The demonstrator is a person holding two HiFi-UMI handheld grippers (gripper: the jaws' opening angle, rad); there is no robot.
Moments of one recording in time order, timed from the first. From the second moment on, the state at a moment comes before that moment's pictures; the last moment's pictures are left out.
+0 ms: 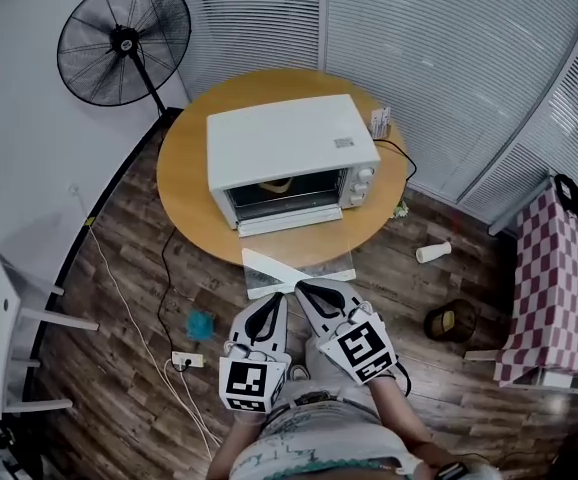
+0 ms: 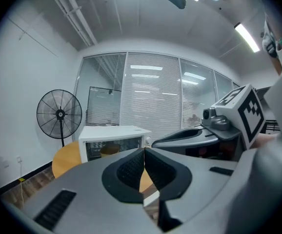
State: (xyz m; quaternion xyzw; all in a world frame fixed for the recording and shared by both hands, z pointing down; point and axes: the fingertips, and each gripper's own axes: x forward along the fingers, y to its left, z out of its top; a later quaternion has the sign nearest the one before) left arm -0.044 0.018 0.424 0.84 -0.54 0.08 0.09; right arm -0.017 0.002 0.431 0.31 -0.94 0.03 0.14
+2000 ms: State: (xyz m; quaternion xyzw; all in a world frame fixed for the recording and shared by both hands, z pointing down) left arm -0.063 -0.156 0.429 0.80 -0.58 0.07 0.11; right arm -0.025 -0.184 0.434 0.28 -0.95 0.02 0.14
